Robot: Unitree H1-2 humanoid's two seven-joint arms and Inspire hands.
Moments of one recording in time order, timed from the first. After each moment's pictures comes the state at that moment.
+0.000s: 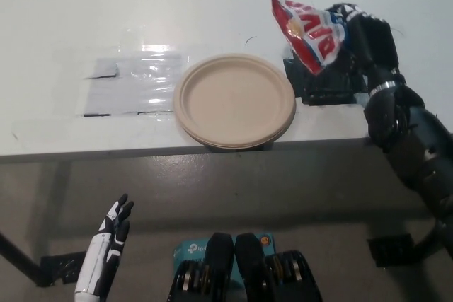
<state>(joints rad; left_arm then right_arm) 0.08 0.13 -0.04 0.00 0.16 -0.16 0.00 -1.07 -0.22 0.40 1.27 -0.60 -0.33 -0.54</state>
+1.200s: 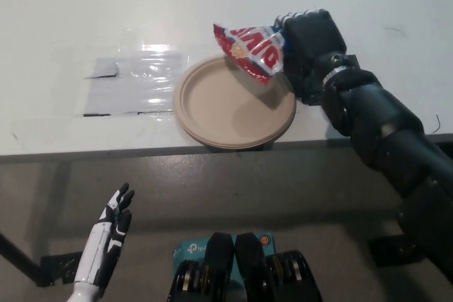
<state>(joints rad) 0.05 0.14 -0.04 -0.02 0.18 -0.15 -0.01 -1.21 -0.11 0.74 1.41 -0.76 -0.16 -0.50</state>
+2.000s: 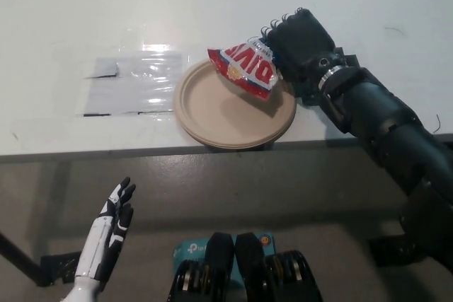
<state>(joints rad) 0.03 0.14 -0.04 -0.02 0.19 -0.15 -0.01 -1.22 -0.14 0.96 1.41 -0.94 -0.11 -0.58</state>
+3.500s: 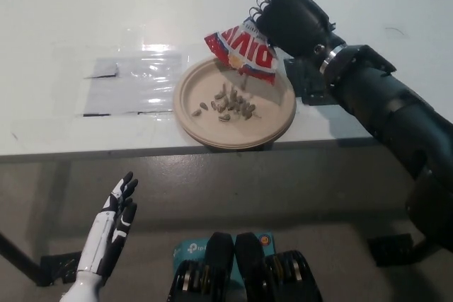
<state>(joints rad) 0.01 0.14 -0.05 -0.02 0.21 -0.15 -0.01 -1.28 -0.15 1.04 1.41 -1.12 0.01 -0.77</state>
